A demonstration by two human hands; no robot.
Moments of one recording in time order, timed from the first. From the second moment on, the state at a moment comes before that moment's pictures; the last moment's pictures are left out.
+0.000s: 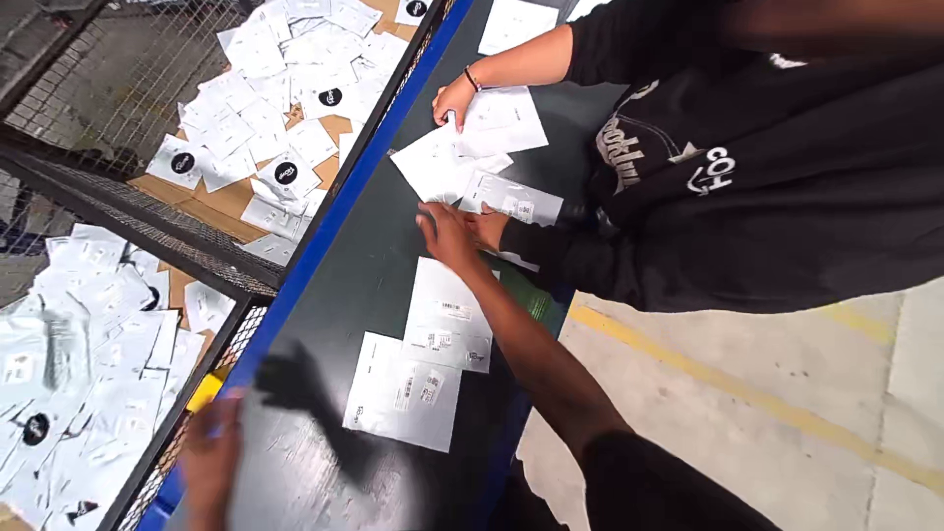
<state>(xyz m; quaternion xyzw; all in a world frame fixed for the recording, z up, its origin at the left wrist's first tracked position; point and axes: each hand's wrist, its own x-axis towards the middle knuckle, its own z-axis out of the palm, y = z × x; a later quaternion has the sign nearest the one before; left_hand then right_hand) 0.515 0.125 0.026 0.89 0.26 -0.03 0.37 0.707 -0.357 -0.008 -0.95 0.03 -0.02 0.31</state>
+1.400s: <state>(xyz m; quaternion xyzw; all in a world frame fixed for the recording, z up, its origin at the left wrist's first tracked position) 0.036 0.230 -0.019 0.78 0.56 0.03 0.27 0.587 -0.084 0.103 -0.94 -0.20 0.14 0.26</state>
